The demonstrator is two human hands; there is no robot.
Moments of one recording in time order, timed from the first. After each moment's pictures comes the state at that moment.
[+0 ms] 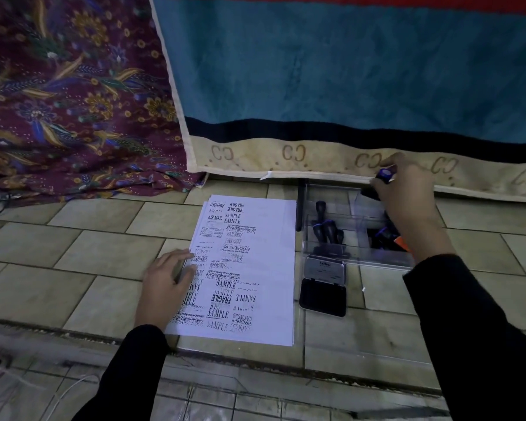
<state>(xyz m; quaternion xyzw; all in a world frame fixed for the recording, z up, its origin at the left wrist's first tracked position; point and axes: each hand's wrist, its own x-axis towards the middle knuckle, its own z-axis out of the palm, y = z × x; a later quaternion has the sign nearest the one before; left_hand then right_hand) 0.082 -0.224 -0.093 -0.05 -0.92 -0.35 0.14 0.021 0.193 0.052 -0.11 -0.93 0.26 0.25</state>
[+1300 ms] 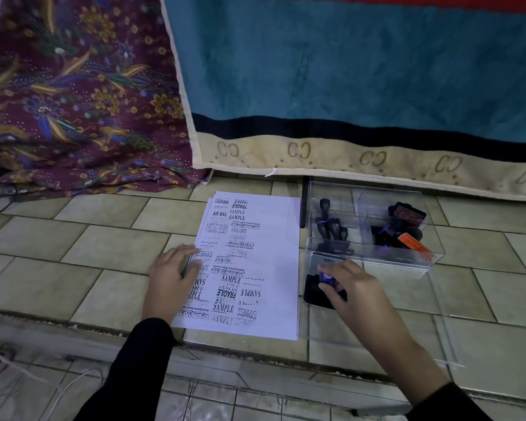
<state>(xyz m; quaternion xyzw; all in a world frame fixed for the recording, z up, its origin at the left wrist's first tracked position) 0.083 -0.225 -0.094 -0.04 -0.92 -0.36 0.13 0.161 0.109 -0.016 0.09 -0.95 0.30 0.10</state>
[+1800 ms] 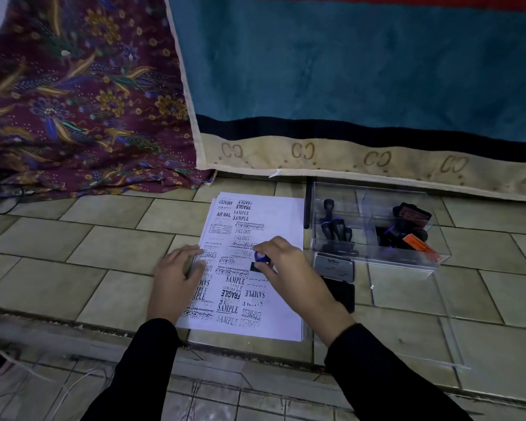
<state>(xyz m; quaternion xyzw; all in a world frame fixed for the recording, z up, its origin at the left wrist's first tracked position) 0.083 -0.223 -0.093 -0.03 -0.92 -0.35 0.14 0.107 0.022 -0.011 0.19 -0.92 0.33 0.06</state>
